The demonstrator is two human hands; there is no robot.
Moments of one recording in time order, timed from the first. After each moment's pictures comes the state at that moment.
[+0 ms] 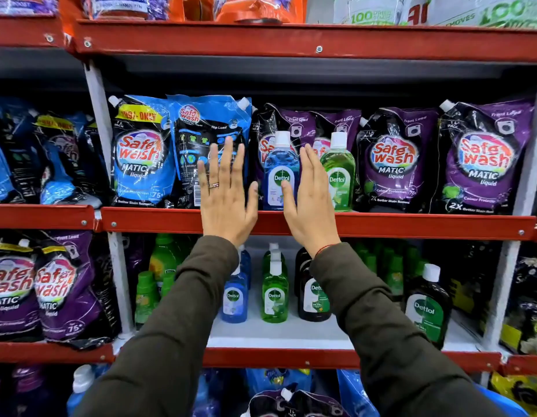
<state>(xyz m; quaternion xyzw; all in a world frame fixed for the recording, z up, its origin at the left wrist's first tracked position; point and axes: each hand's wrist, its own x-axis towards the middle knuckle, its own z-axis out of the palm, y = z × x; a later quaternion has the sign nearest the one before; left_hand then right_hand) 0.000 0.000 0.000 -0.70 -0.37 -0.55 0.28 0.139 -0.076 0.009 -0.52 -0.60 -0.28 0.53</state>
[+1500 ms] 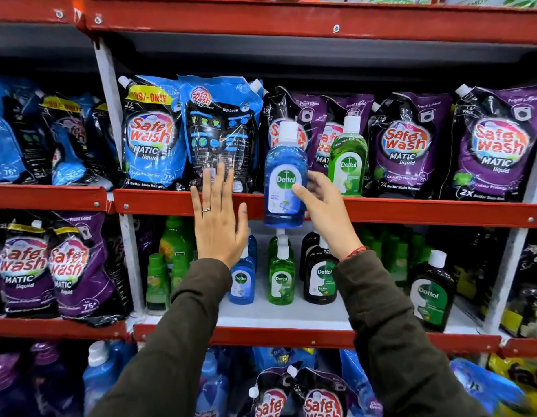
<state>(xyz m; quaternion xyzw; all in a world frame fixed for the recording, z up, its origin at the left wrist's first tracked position) -0.035 0.004 -0.066 -0.71 -0.38 -0.56 0.20 0.137 -0.090 -0.013 -0.46 -0.58 0.13 0.66</state>
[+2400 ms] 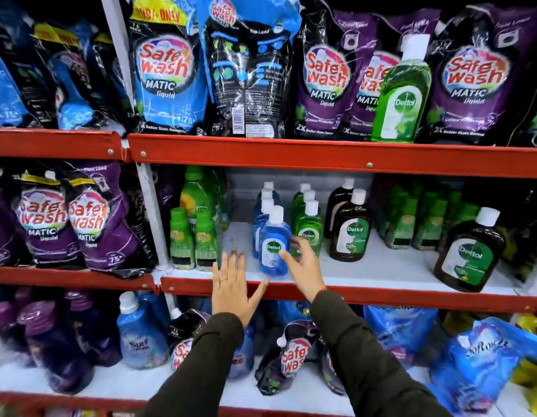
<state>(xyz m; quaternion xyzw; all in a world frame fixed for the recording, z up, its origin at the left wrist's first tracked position) -0.077 0.028 -0.307 -0.80 -0.54 -0.25 0.03 0.088 -0.012 -0.243 -0.58 -0.52 0.23 0.58</state>
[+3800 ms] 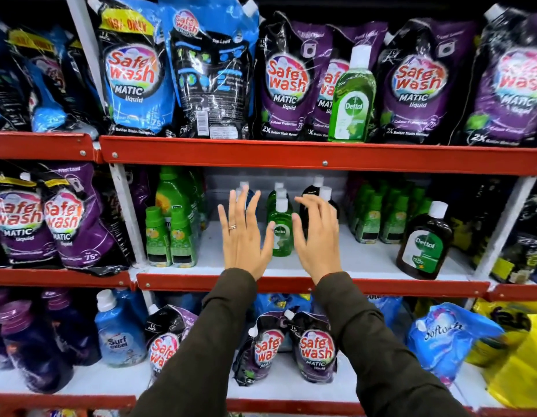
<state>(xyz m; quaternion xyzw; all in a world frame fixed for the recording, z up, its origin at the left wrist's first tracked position) 0.003 -0.025 -0.189 -0.77 -0.40 -0.49 0.11 0.144 -0.086 -0.170 -0.59 -0.58 -0.20 0.51</state>
